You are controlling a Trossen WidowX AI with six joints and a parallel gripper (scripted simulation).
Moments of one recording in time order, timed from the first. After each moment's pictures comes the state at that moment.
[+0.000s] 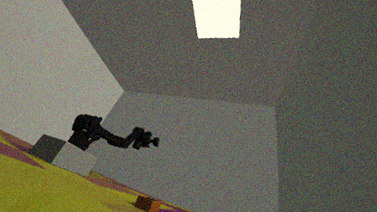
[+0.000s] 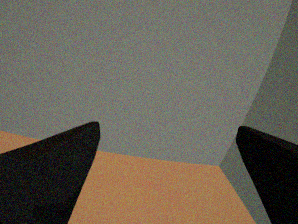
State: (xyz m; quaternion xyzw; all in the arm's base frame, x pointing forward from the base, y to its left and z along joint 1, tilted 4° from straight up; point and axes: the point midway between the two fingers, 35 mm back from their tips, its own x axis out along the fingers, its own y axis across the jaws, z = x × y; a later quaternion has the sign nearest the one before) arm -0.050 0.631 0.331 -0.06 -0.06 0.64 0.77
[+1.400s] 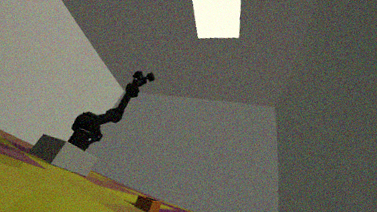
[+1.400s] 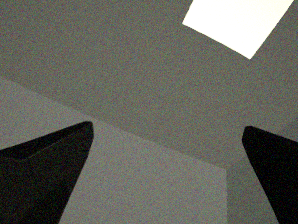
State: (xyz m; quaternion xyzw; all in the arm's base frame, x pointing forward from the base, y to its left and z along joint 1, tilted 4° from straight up) arm -0.104 0.259 0.718 0.29 -0.48 0.50 0.66
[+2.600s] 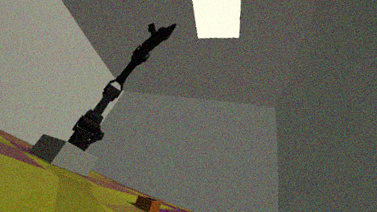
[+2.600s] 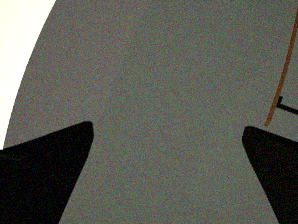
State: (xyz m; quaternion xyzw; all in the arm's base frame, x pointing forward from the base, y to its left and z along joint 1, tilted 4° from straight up) arm 0.211 -0.117 0.669 0.57 -0.35 0.05 0.74
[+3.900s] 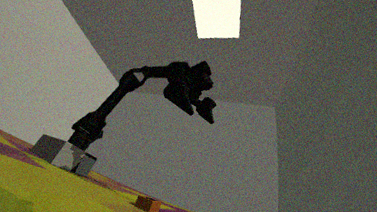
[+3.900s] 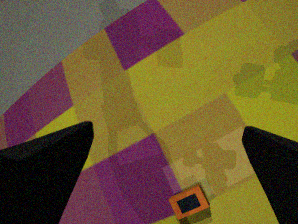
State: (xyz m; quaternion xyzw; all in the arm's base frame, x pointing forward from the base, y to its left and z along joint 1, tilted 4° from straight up) arm 0.456 -0.072 0.189 0.25 0.44 -0.14 0.85
